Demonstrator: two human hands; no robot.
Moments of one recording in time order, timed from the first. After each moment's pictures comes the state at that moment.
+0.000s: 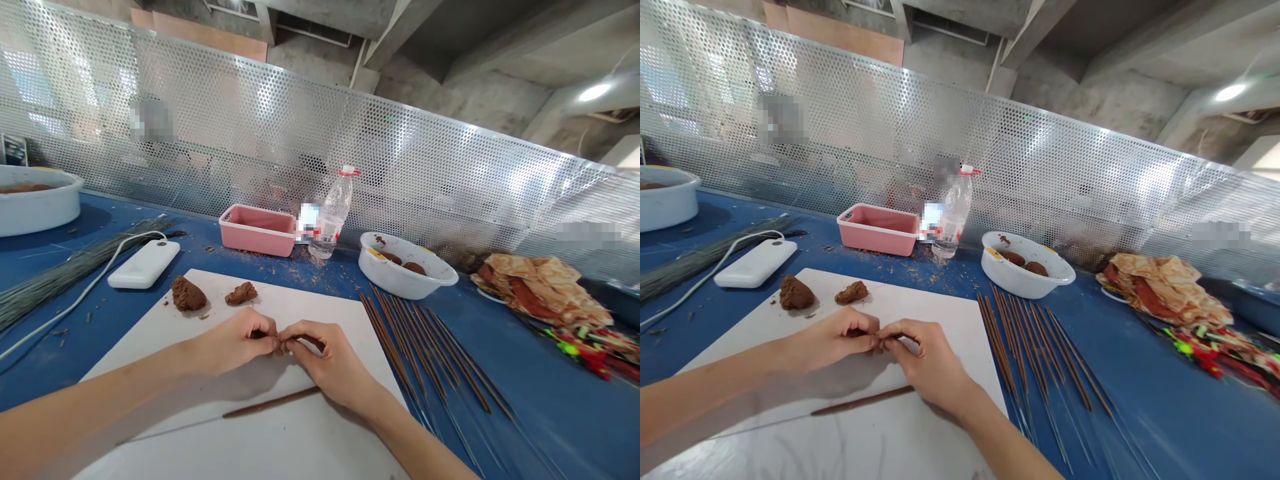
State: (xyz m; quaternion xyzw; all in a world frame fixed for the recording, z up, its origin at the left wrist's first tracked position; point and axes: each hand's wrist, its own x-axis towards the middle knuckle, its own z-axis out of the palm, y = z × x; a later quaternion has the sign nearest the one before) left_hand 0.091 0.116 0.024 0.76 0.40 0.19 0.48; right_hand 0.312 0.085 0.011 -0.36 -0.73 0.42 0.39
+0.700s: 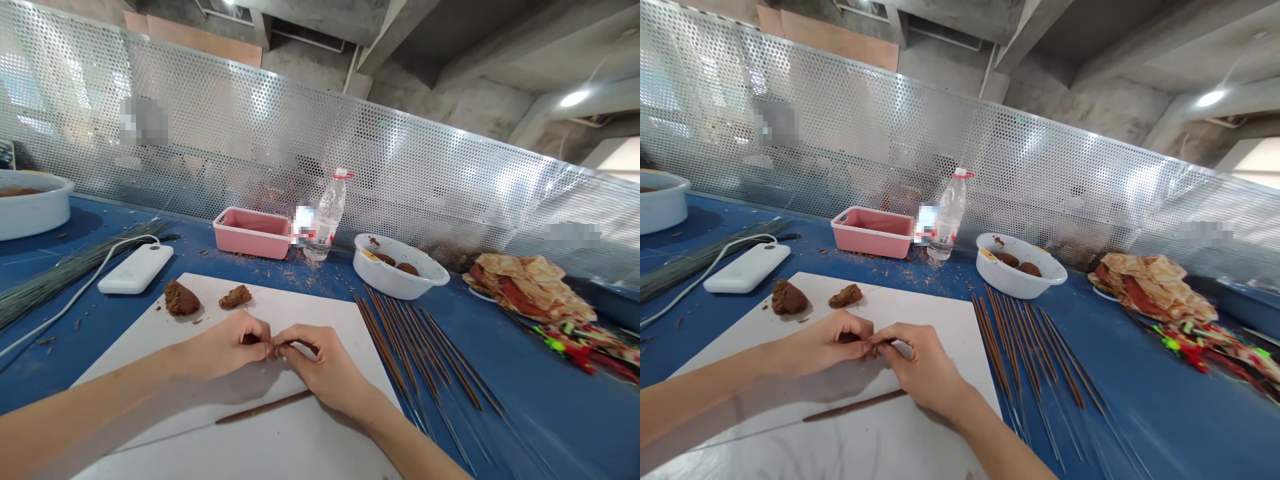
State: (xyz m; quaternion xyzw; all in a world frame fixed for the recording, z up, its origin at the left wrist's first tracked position) left_hand 0.088 0.117 0.028 0.78 0.38 0.17 0.47; right_hand 0.313 0.084 0.012 -0.37 -0.75 0.40 0.38
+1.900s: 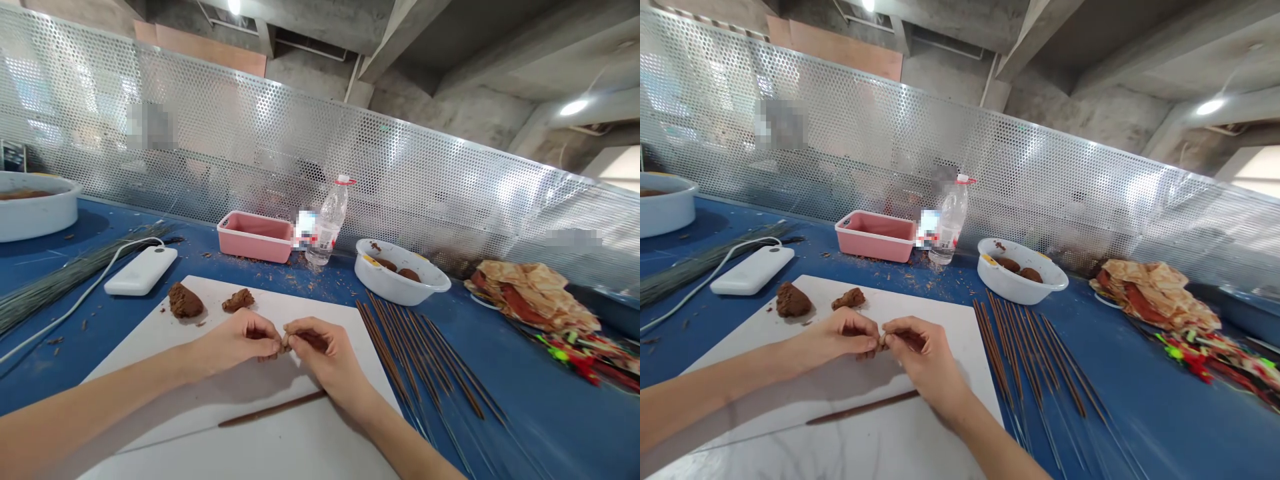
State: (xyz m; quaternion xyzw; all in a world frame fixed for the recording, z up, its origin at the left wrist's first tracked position) left_hand 0.092 0.117 0.025 0.69 0.35 0.25 0.58; right_hand 0.309 0.088 0.007 -0.36 -0.63 0.48 0.49
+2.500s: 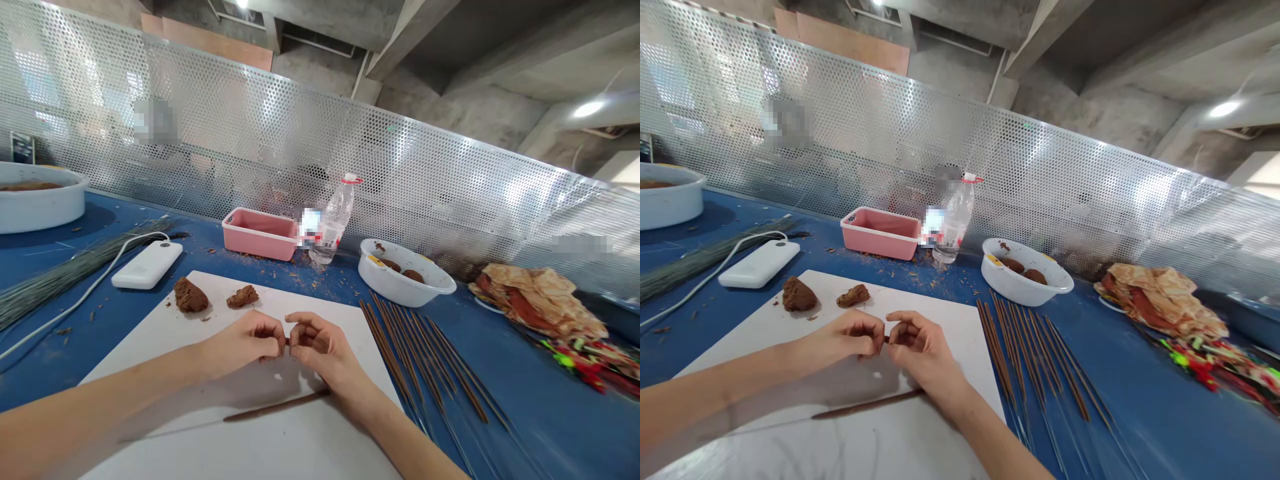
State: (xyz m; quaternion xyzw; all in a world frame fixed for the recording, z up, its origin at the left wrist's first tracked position) left_hand 0.098 0.111 0.027 0.69 0.38 0.25 0.57; right_hand 0.306 0.091 0.004 -0.31 -0.58 0.60 0.46
